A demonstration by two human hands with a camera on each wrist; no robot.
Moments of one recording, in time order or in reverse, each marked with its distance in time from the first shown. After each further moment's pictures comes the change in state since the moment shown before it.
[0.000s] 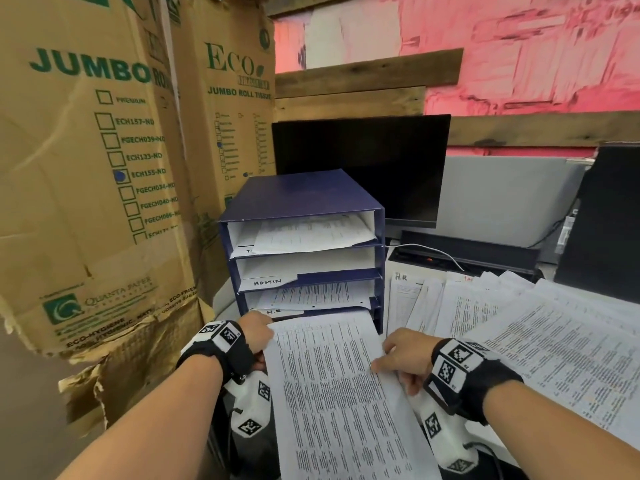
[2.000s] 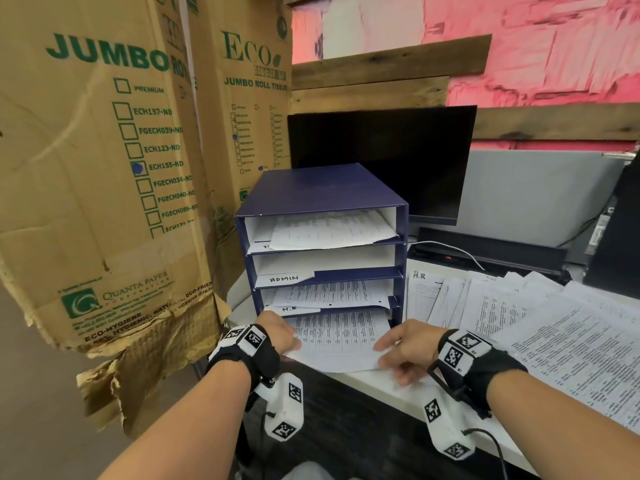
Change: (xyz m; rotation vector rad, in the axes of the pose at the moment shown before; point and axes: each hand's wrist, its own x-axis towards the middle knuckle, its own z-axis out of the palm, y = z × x) left_hand 0.002 -0.005 0.008 -0.019 0.084 -0.002; right_hand 0.034 -0.009 0.003 0.311 -0.063 -0.026
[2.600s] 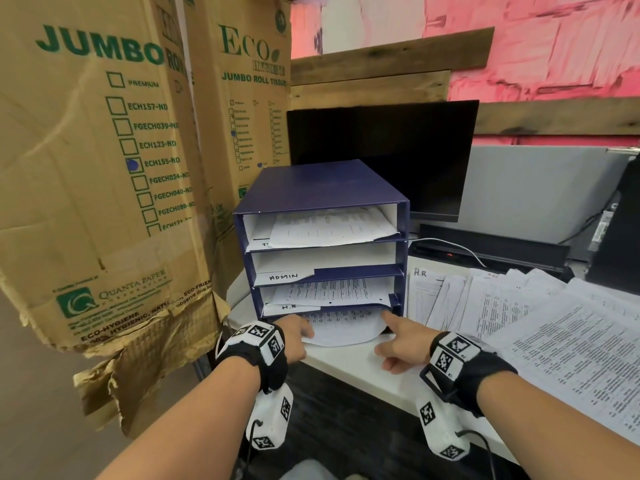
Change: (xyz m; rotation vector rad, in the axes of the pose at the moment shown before) left_hand -0.004 0.014 0.008 0.581 -0.222 0.227; right_hand 0.006 -0.006 0.010 -0.091 0.056 -0.067
